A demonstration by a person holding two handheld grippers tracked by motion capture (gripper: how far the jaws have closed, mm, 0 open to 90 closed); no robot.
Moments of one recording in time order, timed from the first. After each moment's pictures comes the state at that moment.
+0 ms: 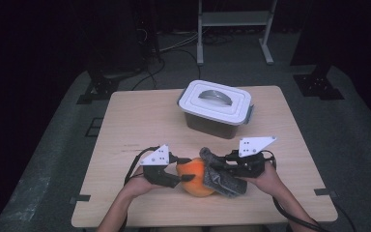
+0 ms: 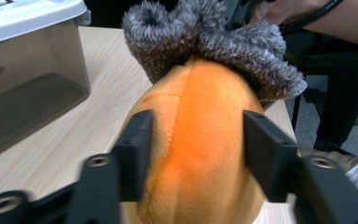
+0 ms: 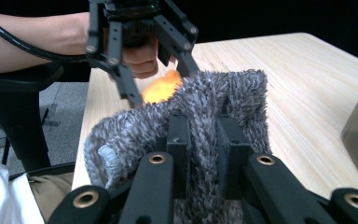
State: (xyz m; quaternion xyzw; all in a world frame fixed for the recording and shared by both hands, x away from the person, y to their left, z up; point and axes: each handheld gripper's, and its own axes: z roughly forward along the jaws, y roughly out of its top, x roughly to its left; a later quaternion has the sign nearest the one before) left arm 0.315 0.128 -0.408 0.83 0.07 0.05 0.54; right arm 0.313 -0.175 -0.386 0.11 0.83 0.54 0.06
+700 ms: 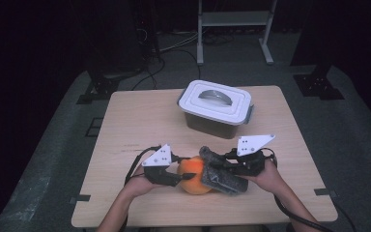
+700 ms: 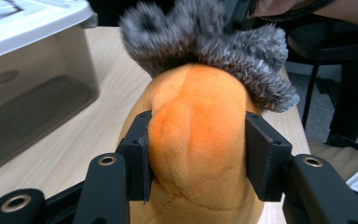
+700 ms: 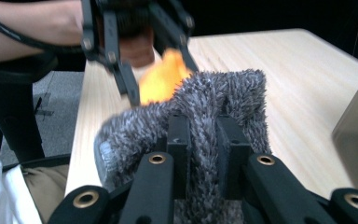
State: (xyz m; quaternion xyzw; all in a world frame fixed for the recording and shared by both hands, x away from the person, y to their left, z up) left arm 0.311 0.127 -0.398 0.84 0.07 0.08 0.53; right arm 0.312 -0.171 -0.377 0.11 0.84 0.52 0.07
